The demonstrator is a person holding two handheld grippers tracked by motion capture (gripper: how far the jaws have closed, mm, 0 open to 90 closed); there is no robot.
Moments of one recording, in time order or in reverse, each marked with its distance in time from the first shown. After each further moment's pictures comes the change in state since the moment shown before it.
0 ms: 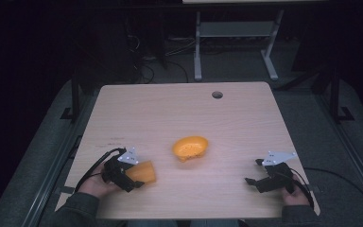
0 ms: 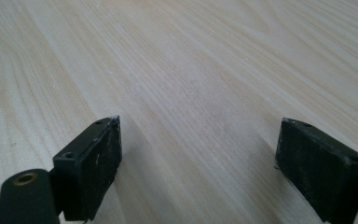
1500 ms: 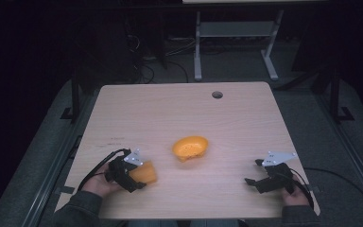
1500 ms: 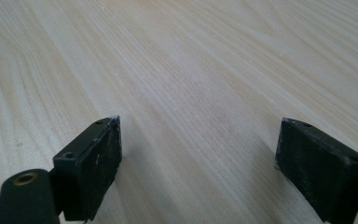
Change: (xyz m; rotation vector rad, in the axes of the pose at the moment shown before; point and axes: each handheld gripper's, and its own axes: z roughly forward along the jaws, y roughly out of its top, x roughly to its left) left arm -0.002 0.005 0.009 0.049 -0.017 0.018; right arm 0.001 0.000 0.000 -0.004 0.009 -0.001
